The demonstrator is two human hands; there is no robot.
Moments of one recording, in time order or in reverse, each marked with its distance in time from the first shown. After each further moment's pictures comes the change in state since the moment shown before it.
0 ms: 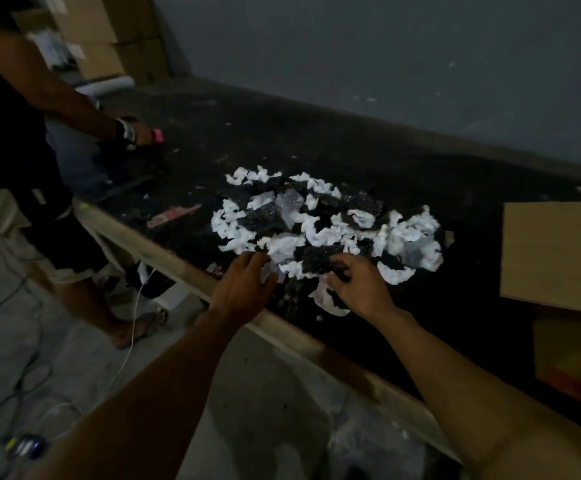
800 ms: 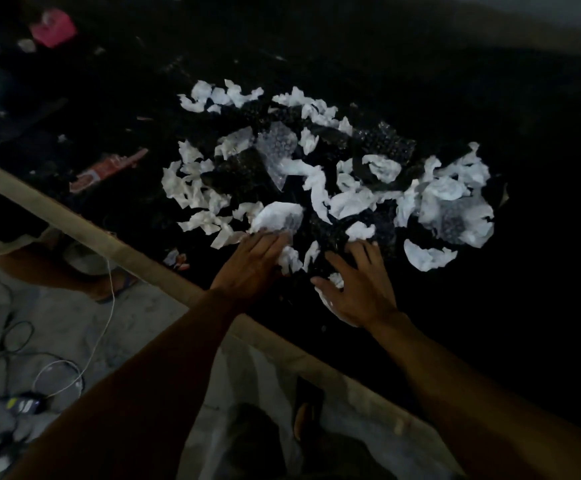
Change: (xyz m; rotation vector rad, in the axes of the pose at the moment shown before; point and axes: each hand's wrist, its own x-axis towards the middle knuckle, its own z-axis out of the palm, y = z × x) left_hand 0.101 -0.078 0.129 0.166 -0.427 0.346; right_hand 0.082 0.091 0.082 -0.403 0.086 -0.217
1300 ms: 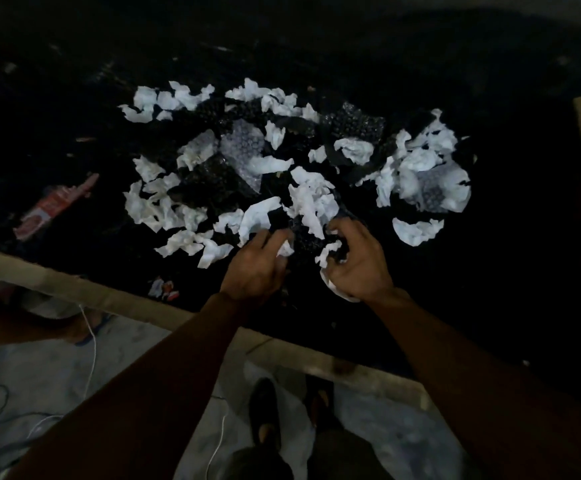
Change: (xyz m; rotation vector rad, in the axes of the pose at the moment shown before) left_hand 0.024 0.005 -0.009 -0.330 0.149 0.037; right_hand 0.019 -0.016 -0.007 0.362 0.170 0.245
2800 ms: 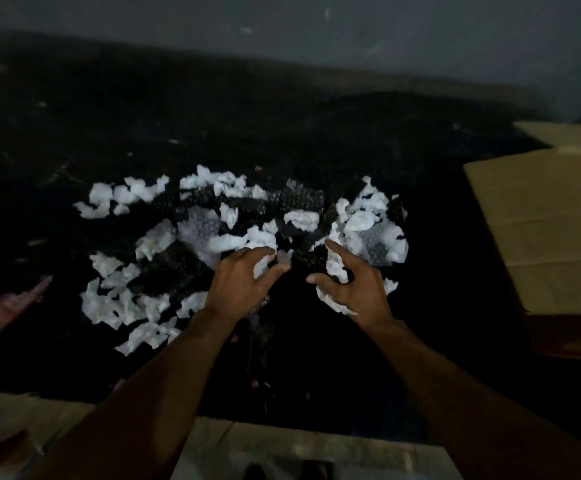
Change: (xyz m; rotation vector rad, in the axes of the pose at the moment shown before) left_hand 0.097 0.026 -0.025 -0.093 0.137 0.030; right_hand 0.032 -0.001 -0.070 0.189 0.143 0.279
